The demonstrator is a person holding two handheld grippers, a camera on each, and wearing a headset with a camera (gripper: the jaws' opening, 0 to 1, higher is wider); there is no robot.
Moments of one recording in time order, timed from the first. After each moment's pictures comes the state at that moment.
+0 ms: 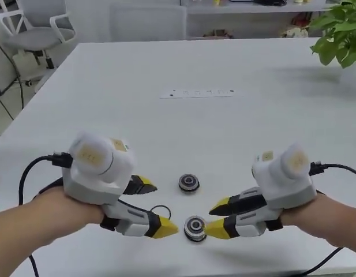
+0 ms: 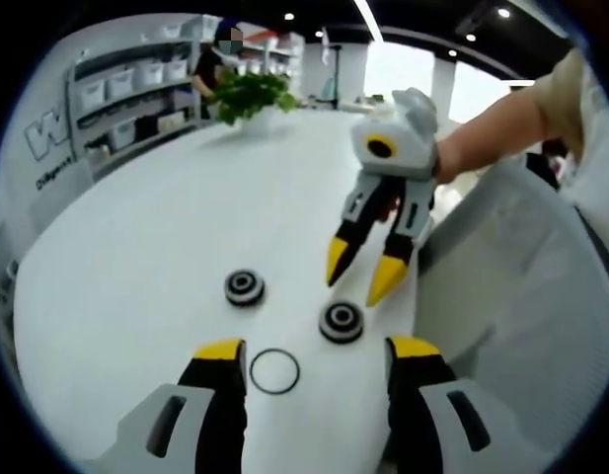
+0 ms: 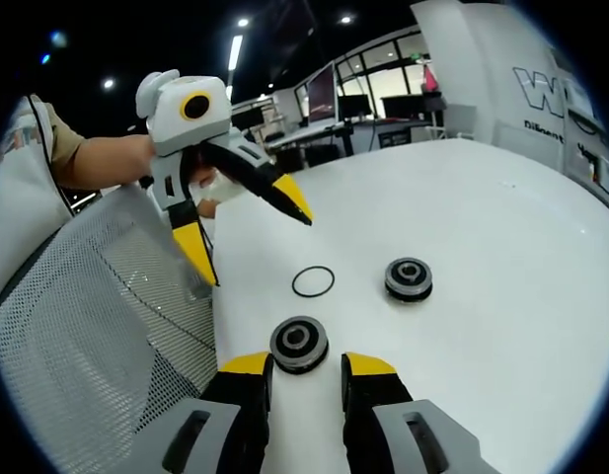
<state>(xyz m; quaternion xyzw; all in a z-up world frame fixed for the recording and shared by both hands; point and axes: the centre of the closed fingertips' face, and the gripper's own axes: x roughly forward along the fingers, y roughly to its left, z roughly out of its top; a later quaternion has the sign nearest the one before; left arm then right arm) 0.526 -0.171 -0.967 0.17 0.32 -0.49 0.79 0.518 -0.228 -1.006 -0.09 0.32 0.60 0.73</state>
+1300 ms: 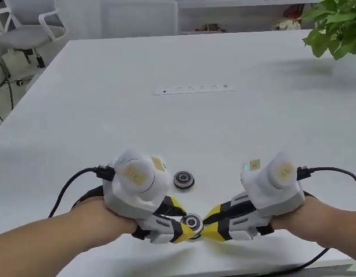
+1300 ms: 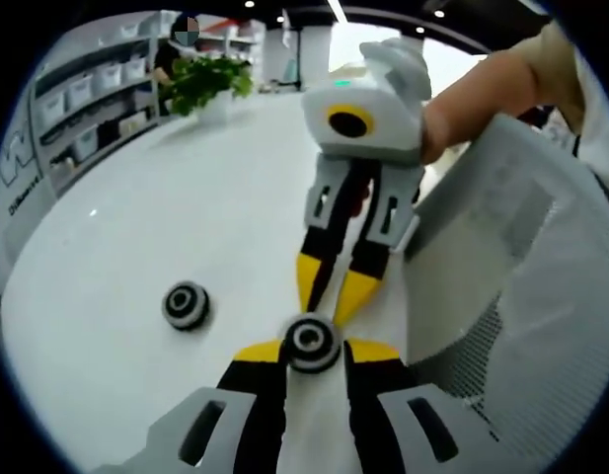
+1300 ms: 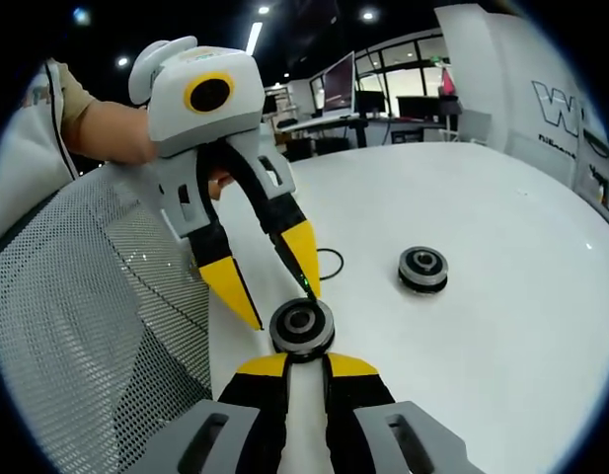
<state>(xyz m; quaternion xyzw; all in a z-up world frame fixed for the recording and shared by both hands) 0.516 -0.217 -1.003 0.20 0.33 -0.54 0.75 0.513 -0.226 -1.024 -0.13 0.31 0.61 0.72</state>
